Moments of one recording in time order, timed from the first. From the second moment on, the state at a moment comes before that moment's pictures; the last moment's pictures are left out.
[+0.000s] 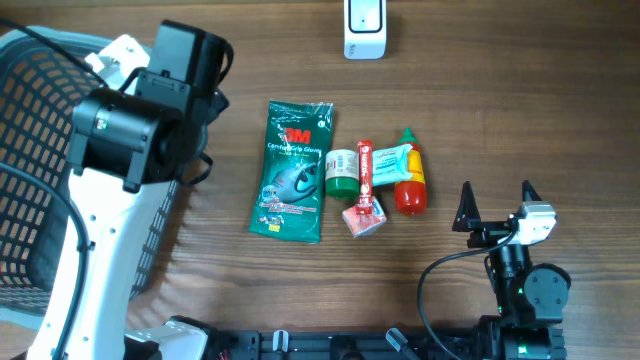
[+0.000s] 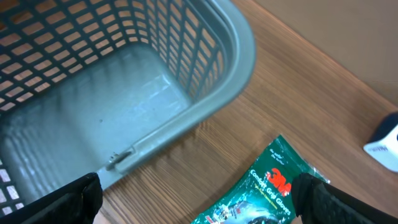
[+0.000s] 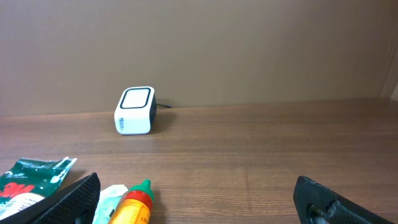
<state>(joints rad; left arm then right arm) -0.35 1.47 1.88 -1.50 -0.58 -0.95 -0.04 0.01 0.01 0.00 -0.08 0.07</state>
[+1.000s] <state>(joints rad) -0.18 1.37 1.88 -1.39 -0.57 -0.95 -0.04 0.01 0.01 0.00 -0.08 0.07</state>
